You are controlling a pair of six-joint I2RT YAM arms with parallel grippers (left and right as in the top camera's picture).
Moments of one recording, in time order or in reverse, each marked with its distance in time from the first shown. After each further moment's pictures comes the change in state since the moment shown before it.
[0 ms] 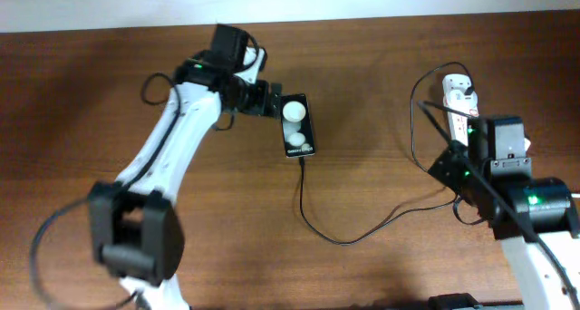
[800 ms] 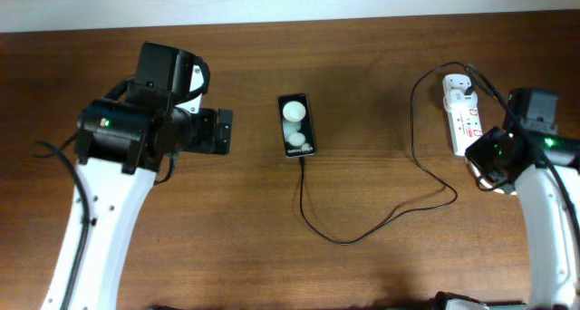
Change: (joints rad) left arm 0.029 -0.459 0.009 -0.440 -0.220 0.000; right arm -0.306 0.277 0.000 0.148 -0.067 -0.056
